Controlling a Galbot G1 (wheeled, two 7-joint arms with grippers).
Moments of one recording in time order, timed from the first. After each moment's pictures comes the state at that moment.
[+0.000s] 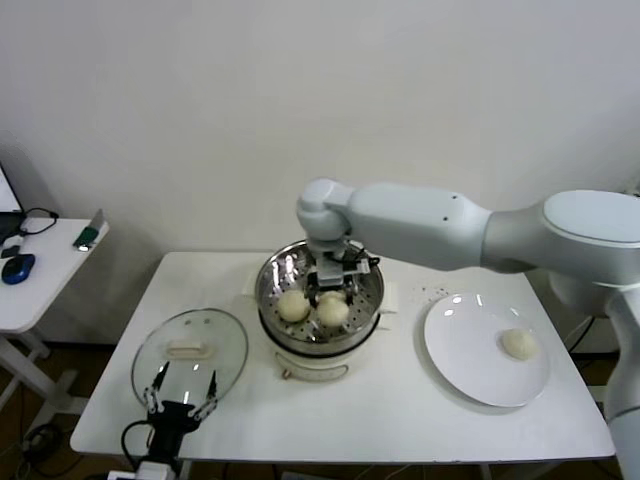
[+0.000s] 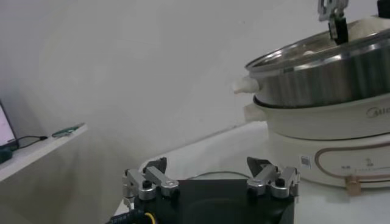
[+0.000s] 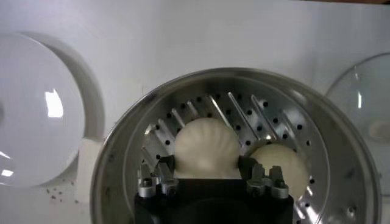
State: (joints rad) left arm 1.72 -1.40 -0.60 -1.99 0.16 -0.04 -0.07; right arm 0.54 1.36 -1.32 1.23 -0.14 0.57 -1.29
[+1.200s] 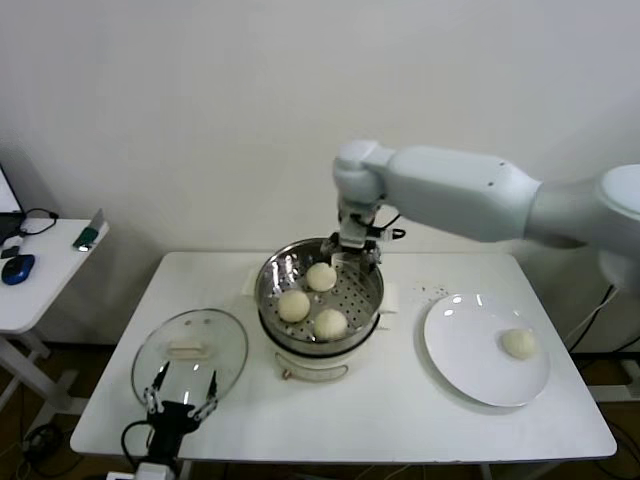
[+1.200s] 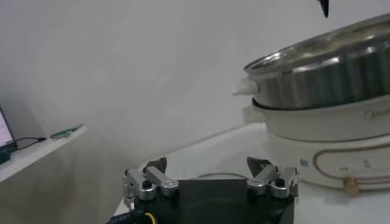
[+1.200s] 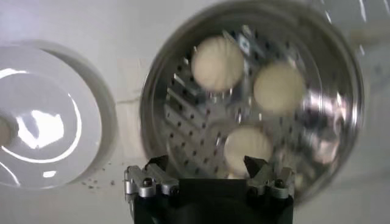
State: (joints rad) left arm 1.73 -1.39 -0.60 -2.00 0.15 -0.05 -0.07; right arm 0.73 1.17 -1.41 1.20 0.04 0.34 -1.16
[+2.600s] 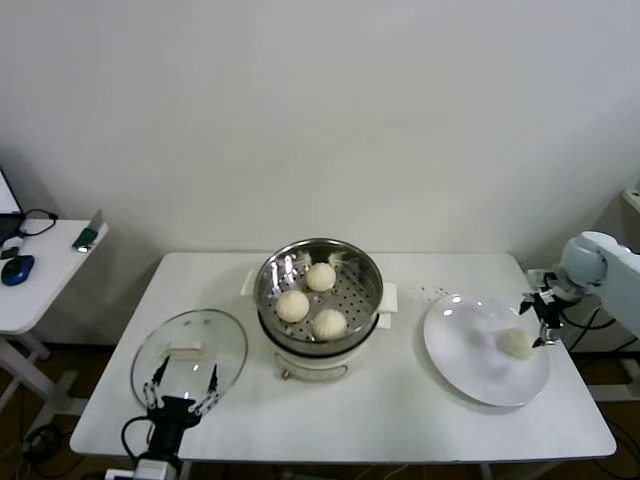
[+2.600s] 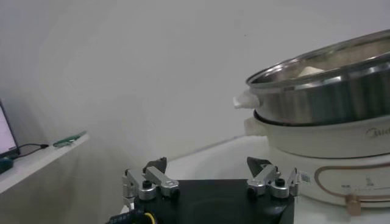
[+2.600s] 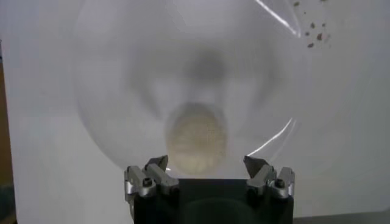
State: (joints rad) left arm 1.73 -1.40 -0.59 -2.03 0.15 -0.03 -0.07; right arm 0.11 0.62 -0.96 0.93 -0.07 -0.04 -1.14
